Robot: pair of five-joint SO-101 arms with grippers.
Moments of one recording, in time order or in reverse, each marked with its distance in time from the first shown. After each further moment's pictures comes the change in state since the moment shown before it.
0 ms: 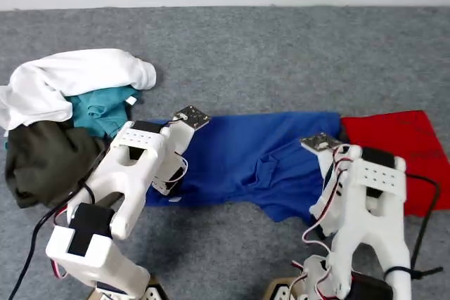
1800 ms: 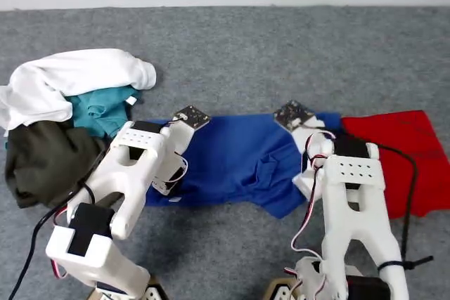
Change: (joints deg) left arm 0.0 -0.1 0.0 0.0 0.0; right arm -12.3 -0.7 -5.1 -17.8 -1.0
